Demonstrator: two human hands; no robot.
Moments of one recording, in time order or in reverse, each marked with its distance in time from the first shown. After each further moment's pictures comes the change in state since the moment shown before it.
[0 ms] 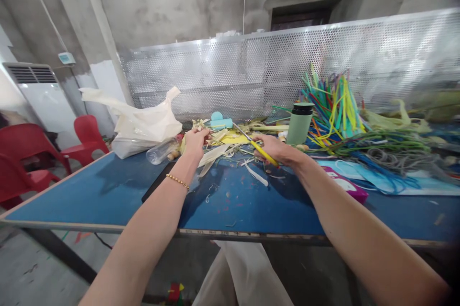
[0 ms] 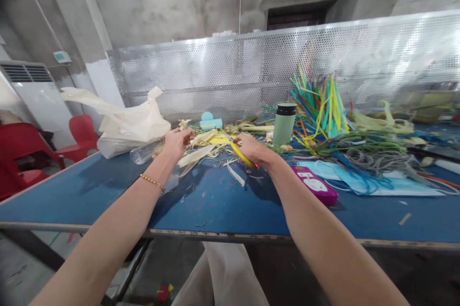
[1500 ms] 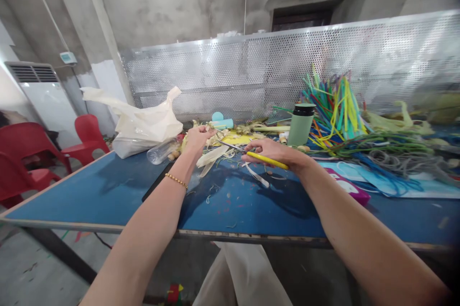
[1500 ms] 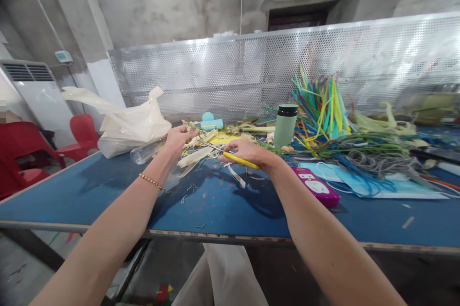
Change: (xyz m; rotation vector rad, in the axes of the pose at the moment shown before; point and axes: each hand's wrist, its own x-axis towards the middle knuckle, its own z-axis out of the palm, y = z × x) left_hand -0.003 0.009 -0.004 0.183 -0.229 0.160; right_hand -0.020 -0.025 -0.004 -0.189 -0.191 -0.150
